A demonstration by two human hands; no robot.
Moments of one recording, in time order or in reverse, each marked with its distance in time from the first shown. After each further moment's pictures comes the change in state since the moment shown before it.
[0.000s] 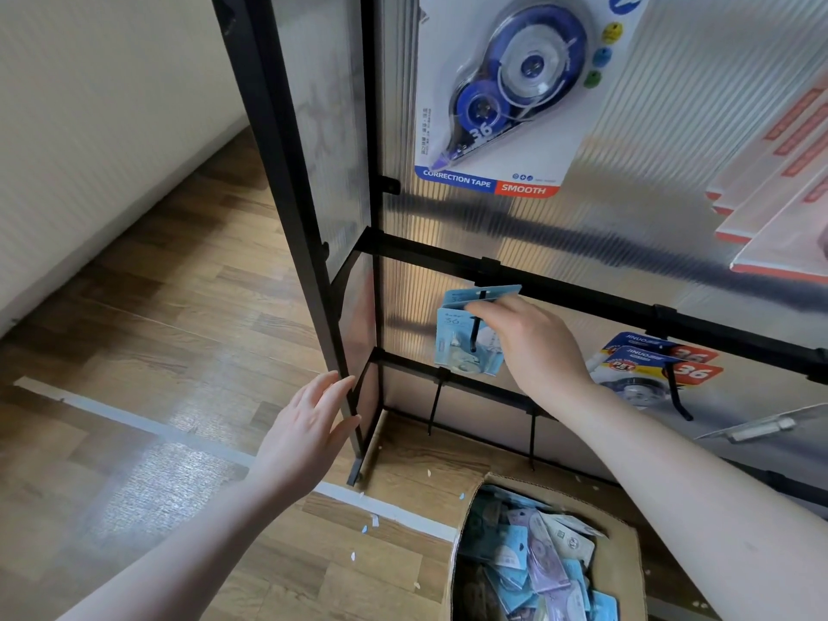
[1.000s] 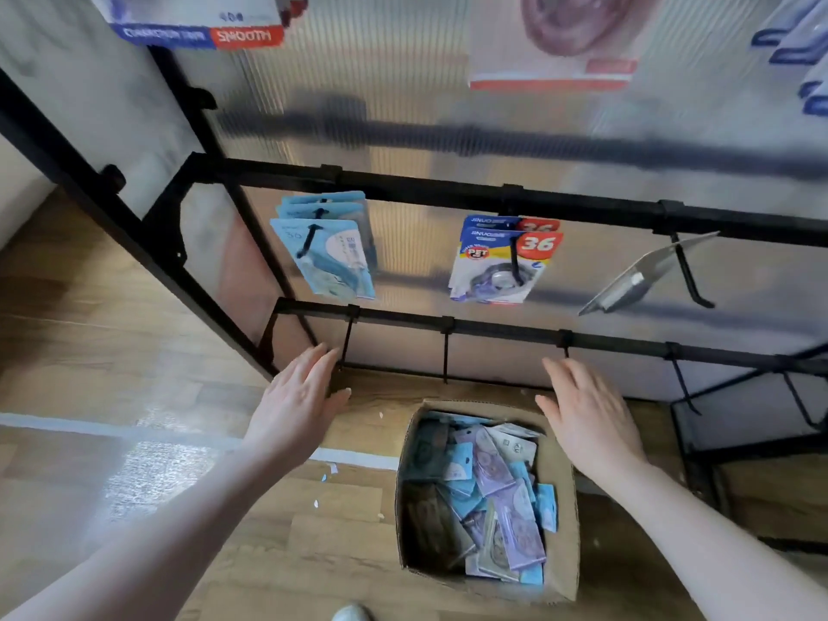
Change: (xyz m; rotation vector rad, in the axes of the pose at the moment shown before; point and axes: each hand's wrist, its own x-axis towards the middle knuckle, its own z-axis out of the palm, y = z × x) left_hand -0.007 0.098 0.083 0.052 -0.105 0.068; right_hand -0.226 0.135 0.050 -0.154 -0.223 0.513
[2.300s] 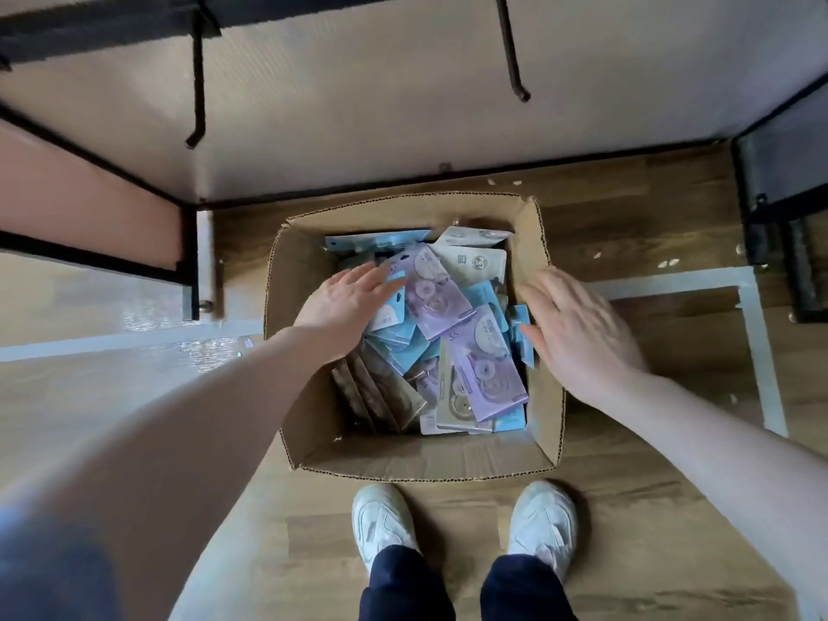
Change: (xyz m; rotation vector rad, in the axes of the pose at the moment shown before) left_hand 0.055 0.089 0.356 0.425 -0.555 0.365; right_hand -0.028 0.156 0.304 0.108 -0.205 -0.084
